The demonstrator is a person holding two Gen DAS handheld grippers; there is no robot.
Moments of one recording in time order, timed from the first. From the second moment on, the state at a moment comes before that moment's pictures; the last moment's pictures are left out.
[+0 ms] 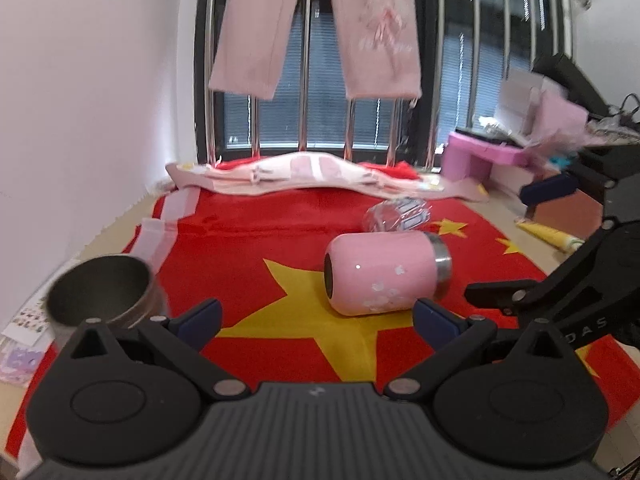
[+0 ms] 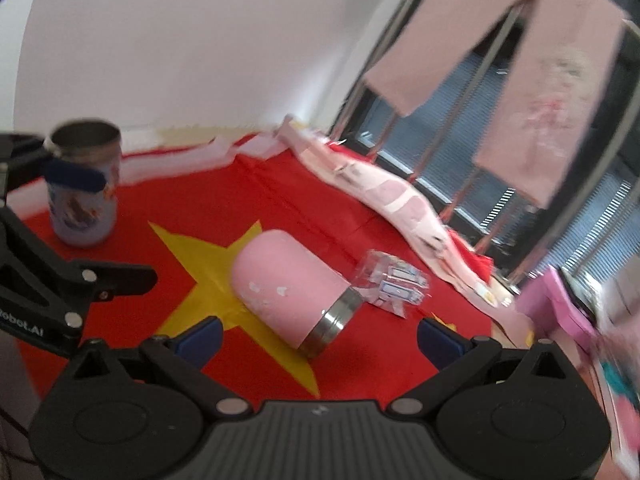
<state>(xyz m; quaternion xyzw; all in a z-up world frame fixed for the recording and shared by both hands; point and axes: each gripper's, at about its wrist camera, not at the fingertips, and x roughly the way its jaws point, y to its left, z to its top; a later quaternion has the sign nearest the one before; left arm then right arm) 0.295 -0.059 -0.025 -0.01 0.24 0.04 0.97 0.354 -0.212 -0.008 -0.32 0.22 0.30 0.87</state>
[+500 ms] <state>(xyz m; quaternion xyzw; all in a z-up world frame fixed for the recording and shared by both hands) 0.378 -0.057 -0.061 0.00 0.33 0.03 0.95 0.466 -0.146 -0.069 -0.47 0.25 0.45 0.72</state>
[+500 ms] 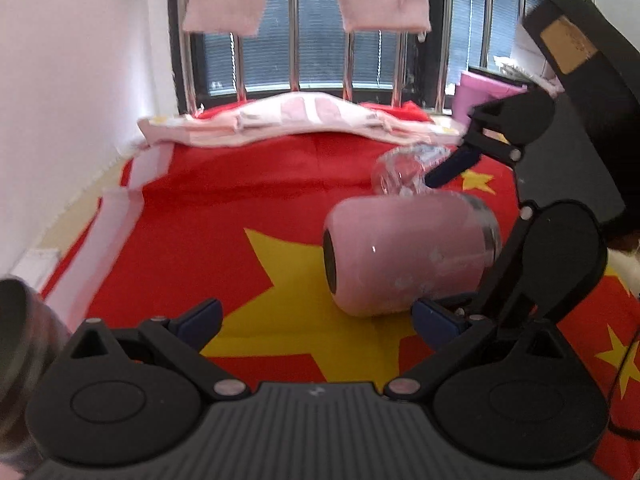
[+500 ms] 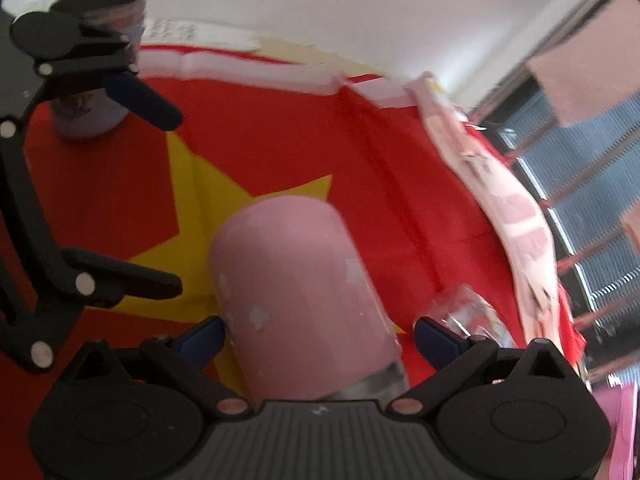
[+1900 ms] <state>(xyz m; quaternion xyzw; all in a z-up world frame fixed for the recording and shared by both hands) 0.208 -0.053 -0.002 0.00 0.27 0.07 0.96 0.310 -0.188 -0.034 -0.32 0.20 0.51 0.78</state>
